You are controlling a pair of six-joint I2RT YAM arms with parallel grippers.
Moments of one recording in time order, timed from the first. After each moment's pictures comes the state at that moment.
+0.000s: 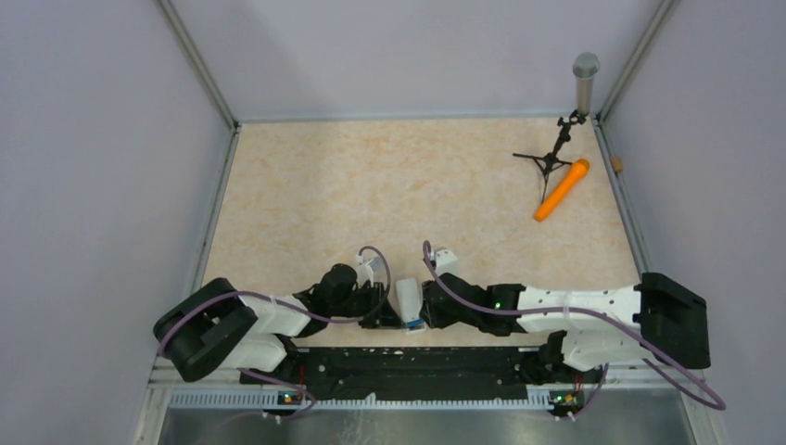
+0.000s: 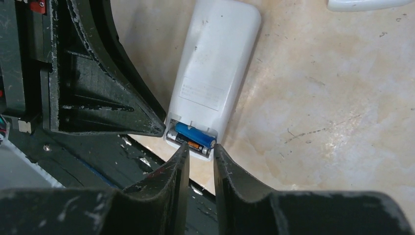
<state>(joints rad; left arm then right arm) -0.80 1.30 0.15 0.53 0.53 -0.97 1.27 1.21 0.60 -0.22 0.28 0.80</state>
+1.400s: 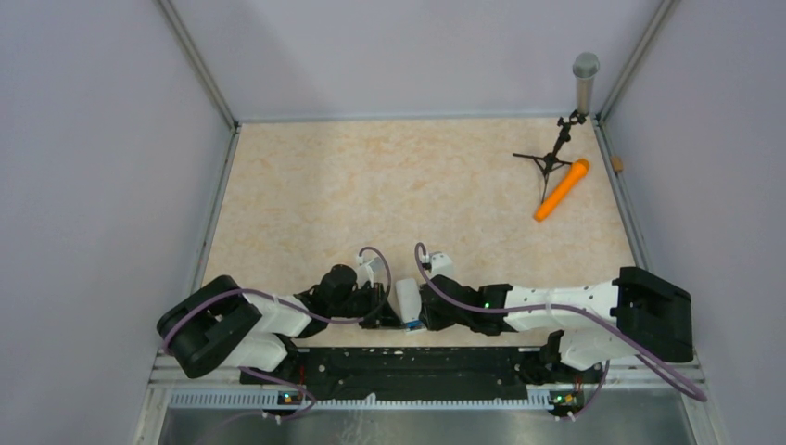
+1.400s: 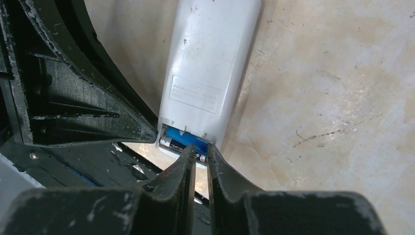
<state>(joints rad) -0.80 1.33 0.14 0.59 0.53 -0.97 1.26 1.32 0.60 -0.16 0.25 0.84</state>
